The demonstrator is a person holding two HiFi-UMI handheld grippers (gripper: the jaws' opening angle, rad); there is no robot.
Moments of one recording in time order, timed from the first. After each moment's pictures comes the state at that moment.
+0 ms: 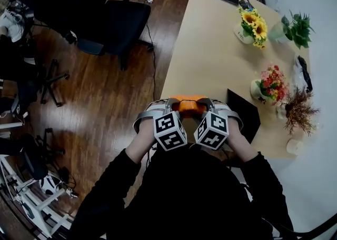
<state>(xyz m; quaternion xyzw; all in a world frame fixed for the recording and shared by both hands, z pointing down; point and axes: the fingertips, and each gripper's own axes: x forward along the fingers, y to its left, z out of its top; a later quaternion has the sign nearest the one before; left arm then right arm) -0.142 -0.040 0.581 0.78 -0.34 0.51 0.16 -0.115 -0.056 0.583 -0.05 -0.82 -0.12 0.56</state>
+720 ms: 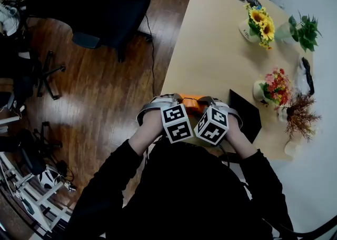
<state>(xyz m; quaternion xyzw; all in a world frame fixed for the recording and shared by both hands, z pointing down) -0.142 -0.058 0.613 0.78 -0.26 0.53 0.20 -0.117 -0.068 0.618 -0.08 -0.80 -0.05 0.60</state>
